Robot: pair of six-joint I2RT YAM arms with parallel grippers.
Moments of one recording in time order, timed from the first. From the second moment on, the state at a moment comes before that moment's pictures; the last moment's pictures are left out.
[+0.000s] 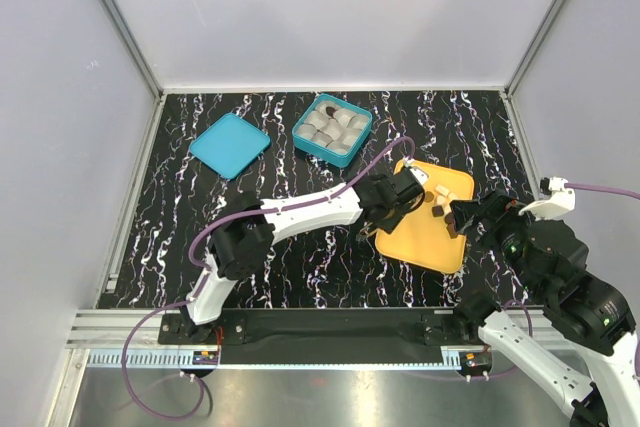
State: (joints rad) left arm -1.11 2.10 1.75 -0.67 -0.23 -0.31; right arm 0.62 0.43 1.07 -0.97 0.46 0.69
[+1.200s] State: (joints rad) left arm -0.93 1.94 1.93 -0.79 -0.15 -0.23; right arm 0.62 0.43 1.07 -0.96 0.45 0.69
